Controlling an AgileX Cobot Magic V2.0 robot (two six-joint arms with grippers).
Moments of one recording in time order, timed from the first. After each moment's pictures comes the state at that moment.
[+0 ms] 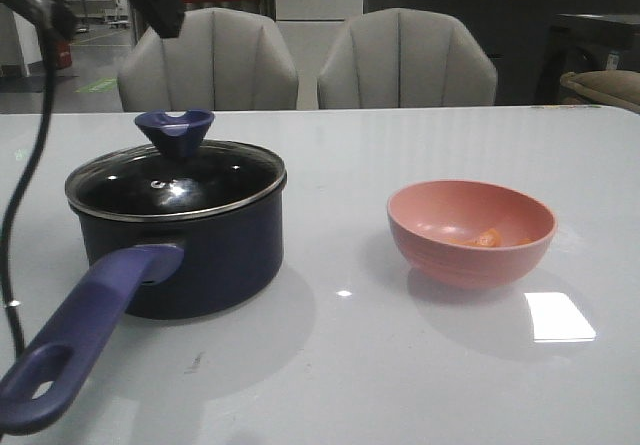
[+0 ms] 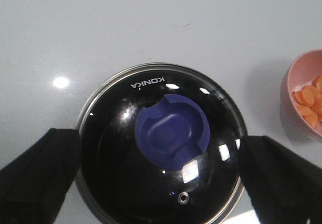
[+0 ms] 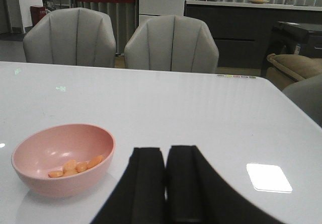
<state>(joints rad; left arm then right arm) -0.43 1.45 -1.19 -0.08 0.62 -0.10 0.09 -0.01 0.03 0.02 0.03 0.00</state>
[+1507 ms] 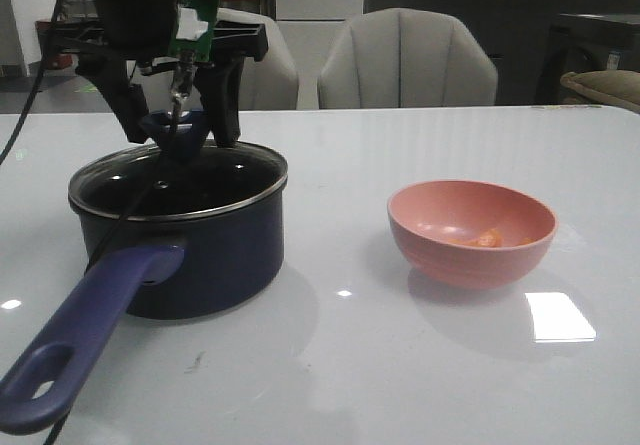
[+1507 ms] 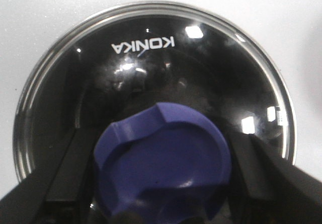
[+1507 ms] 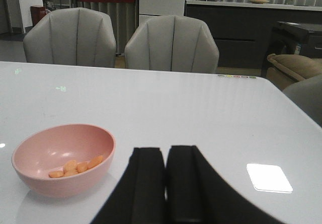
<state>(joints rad) -0.52 1.87 -1.59 0.06 1.03 -0.37 0.09 -0.01 0.03 0.02 0.03 0.00</state>
